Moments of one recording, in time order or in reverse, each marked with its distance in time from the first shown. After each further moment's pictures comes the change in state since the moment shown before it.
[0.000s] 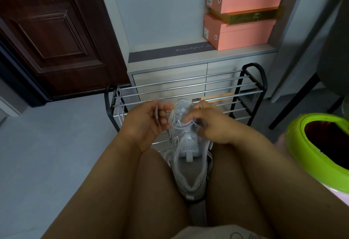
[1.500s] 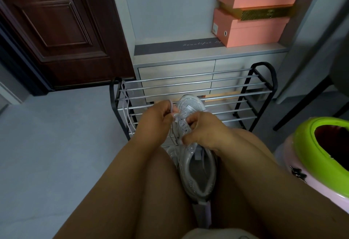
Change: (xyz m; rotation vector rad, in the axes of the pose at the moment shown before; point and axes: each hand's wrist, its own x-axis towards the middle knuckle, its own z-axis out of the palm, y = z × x) left_hand 0.017 -0.032 -0.024 1.017 0.120 0.508; right_hand 0.006 -0.059 0.028 0.284 0.024 0.440
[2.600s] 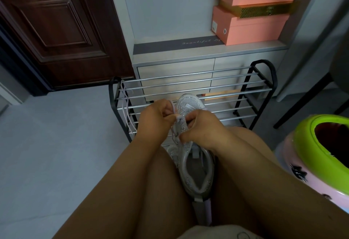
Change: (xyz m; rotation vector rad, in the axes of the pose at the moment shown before) left_hand 0.005 0.002 0.007 0.001 0.042 -0.139; right_hand 0.000 -0.002 0.004 -0.037 0.038 -0.025
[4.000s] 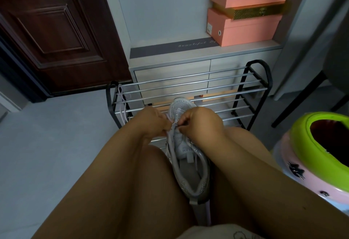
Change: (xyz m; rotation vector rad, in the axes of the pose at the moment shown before) left_hand 0.005 0.034 -0.026 -0.214 -0.365 -0.474; right_hand 0.015 0.009 0.000 -0.339 0.175 -0.039
